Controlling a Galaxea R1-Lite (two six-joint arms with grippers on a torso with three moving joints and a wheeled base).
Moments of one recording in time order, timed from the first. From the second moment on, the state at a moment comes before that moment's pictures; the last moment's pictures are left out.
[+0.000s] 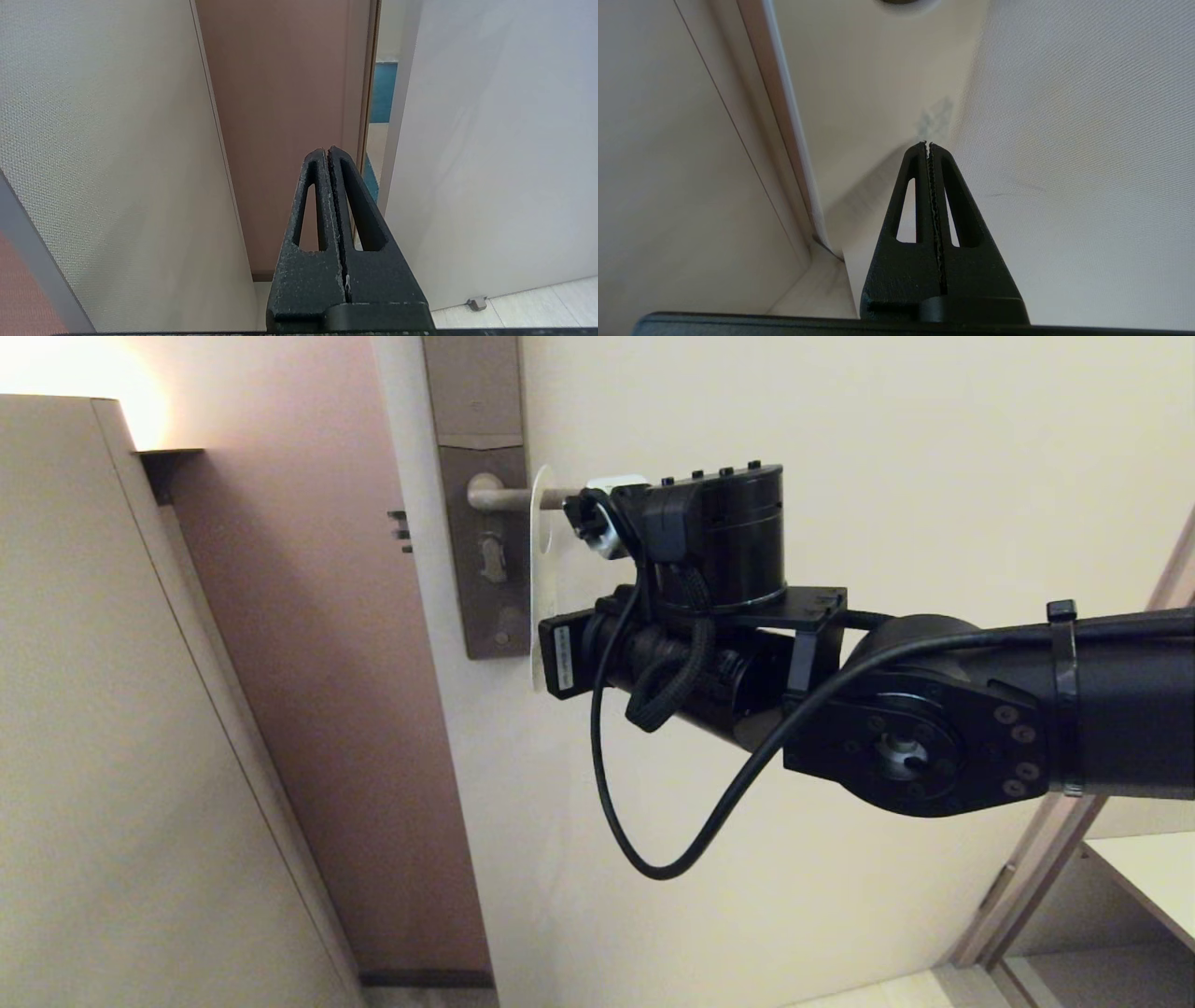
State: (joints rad) left arm 0.01 0.00 0.00 0.01 0.00 0.00; right arm 0.86 1.99 -1.56 -0.23 -0.28 0.10
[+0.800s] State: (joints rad) left arm 0.01 0.00 0.00 0.01 0.00 0.00; right arm 0.92 2.03 -1.68 -0.23 -0.28 0.09
